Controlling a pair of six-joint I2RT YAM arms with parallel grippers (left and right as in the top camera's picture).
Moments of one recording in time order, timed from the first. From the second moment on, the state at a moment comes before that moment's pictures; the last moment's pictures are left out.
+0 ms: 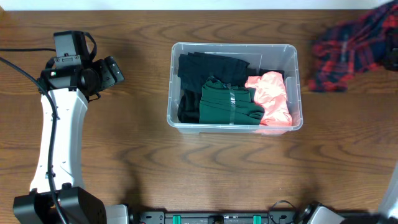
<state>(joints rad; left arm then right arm) 0.14 1.53 1.38 -0.89 -0.04 -0.33 -0.55 1.34 1.26 -0.18 -0.67 0.24</state>
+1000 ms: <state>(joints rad) 0.14 1.53 1.38 -0.89 -0.04 -0.33 0.17 1.19 1.26 -0.09 -0.45 0.55</state>
